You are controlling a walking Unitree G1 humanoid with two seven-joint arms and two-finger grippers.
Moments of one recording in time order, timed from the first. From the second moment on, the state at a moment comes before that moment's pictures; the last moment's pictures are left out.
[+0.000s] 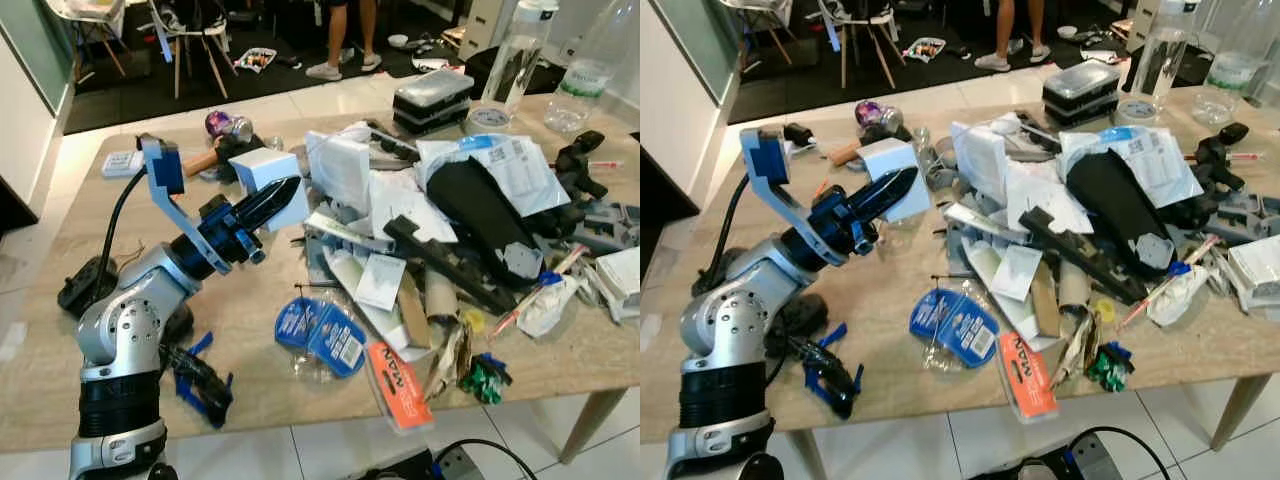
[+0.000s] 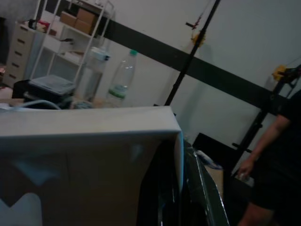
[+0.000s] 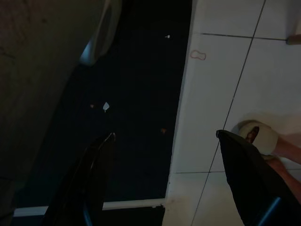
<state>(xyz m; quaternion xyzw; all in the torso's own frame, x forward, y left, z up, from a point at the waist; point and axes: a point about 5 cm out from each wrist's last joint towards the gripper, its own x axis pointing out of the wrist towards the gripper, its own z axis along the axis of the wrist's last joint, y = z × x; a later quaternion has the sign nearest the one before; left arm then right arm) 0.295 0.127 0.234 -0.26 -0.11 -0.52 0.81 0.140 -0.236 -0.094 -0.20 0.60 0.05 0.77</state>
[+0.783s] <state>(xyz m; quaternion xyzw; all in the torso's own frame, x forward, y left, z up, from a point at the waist) 0.279 0.107 0.214 -0.26 -0.07 -0.54 0.79 0.128 -0.238 -0.098 -0.20 0.61 0.06 0.76</state>
